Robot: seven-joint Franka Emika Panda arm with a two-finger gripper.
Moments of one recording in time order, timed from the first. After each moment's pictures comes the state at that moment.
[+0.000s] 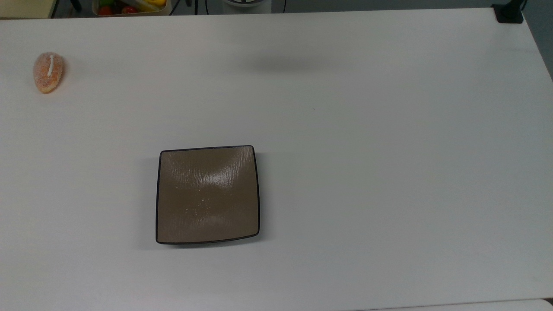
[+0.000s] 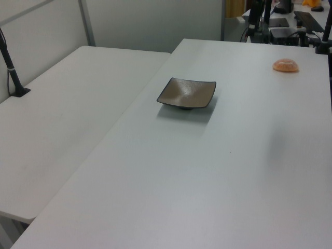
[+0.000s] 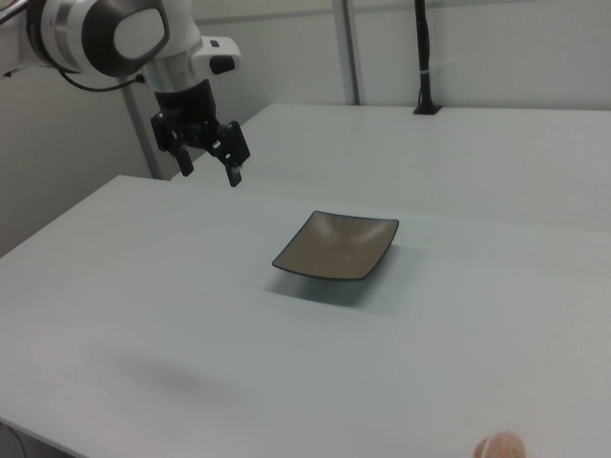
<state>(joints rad) 0.15 -0.09 -0.11 -1.68 0.07 1.71 -0.08</state>
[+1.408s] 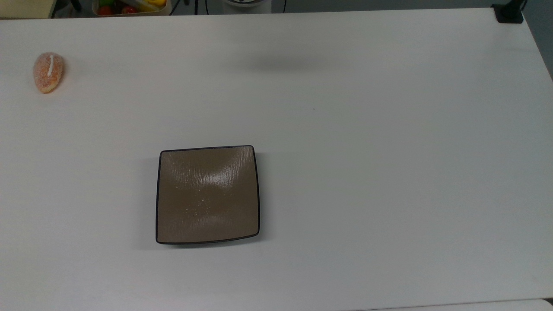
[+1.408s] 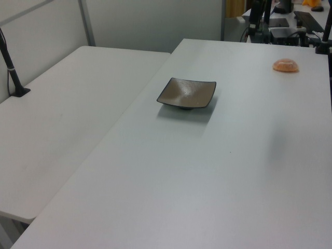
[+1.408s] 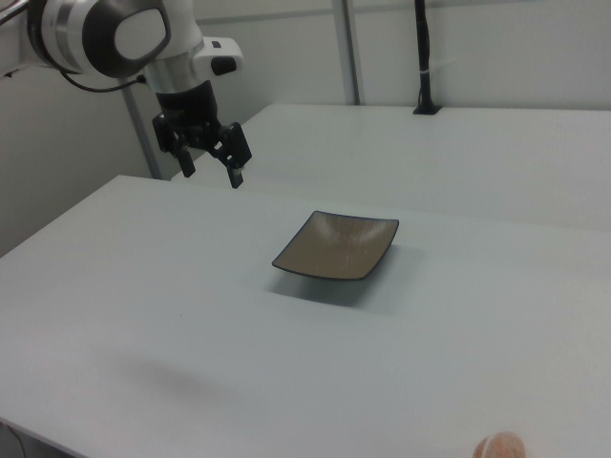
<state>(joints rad) 0.14 -0.09 -0.11 -1.69 0.07 1.71 -0.08</state>
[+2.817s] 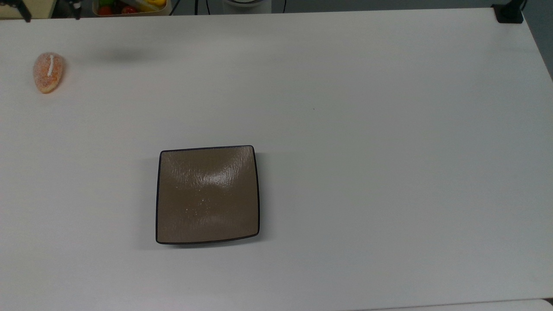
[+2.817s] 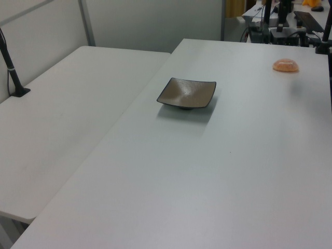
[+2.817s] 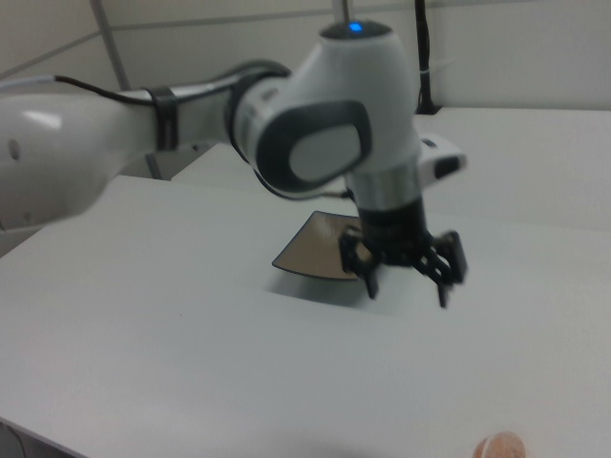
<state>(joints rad) -0.26 0.09 -0.27 -1.71 0.03 1.89 -0.74</state>
